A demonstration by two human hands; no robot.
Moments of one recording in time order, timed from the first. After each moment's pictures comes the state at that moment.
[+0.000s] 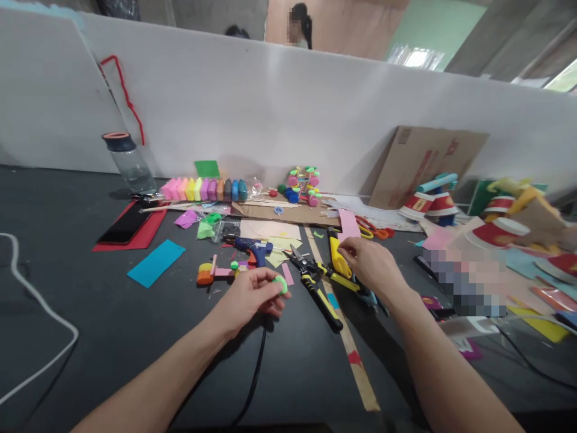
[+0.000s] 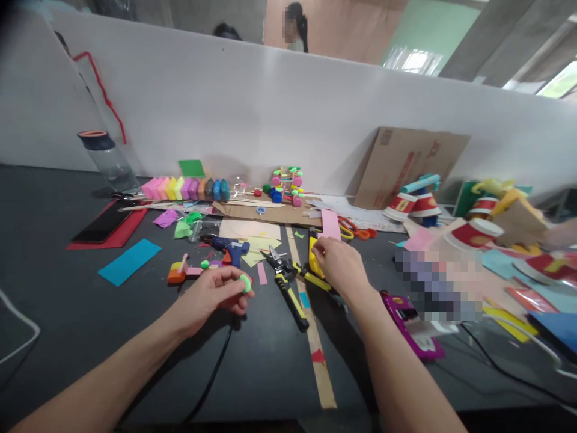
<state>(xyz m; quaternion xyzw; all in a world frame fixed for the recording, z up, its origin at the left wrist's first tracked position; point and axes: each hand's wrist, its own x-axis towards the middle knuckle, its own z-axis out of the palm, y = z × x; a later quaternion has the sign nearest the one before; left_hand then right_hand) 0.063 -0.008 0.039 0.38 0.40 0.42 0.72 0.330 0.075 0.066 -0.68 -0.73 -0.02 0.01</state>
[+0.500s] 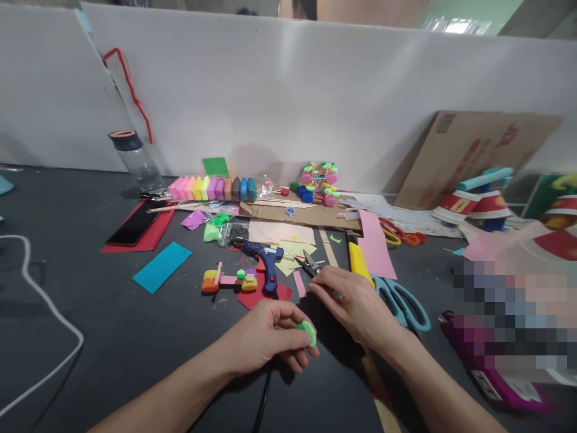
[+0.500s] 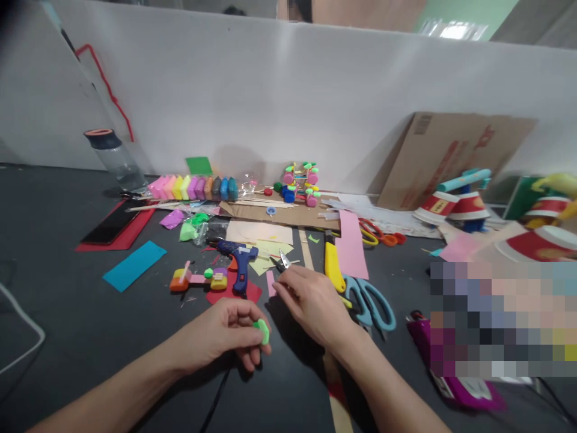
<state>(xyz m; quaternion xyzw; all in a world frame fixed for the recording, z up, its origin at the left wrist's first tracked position) 0.073 -0.015 0.035 0.38 0.38 0.29 0.79 0.273 0.041 0.050 -0.44 -0.88 0.11 0.16</state>
